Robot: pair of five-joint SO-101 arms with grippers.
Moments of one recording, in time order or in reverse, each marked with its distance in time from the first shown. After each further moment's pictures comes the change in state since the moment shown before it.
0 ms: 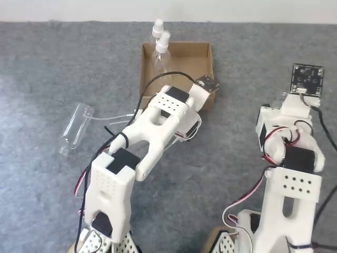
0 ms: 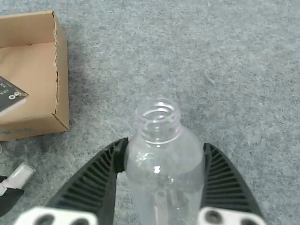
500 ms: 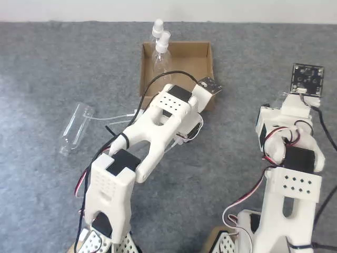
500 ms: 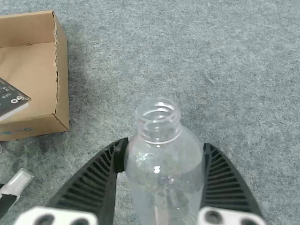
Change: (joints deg) left arm 0.9 -0.7 -1.8 5.4 0.0; right arm 0.0 0.0 0.0 0.0 0.0
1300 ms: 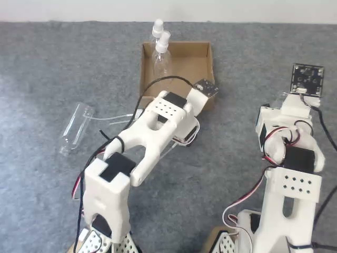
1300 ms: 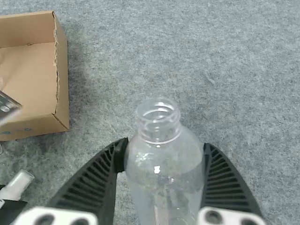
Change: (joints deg) left arm -0.4 -5.0 10.4 -9.5 0.1; right arm 0.0 0.0 0.0 0.0 0.0
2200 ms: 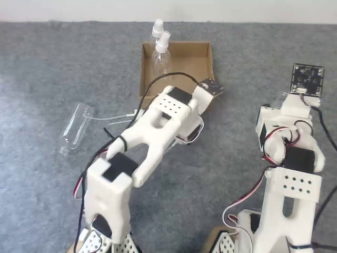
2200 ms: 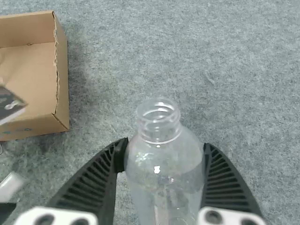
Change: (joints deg) left arm 1.4 0.0 -5.9 8.5 -0.2; right arm 0.0 0.0 0.0 0.0 0.0
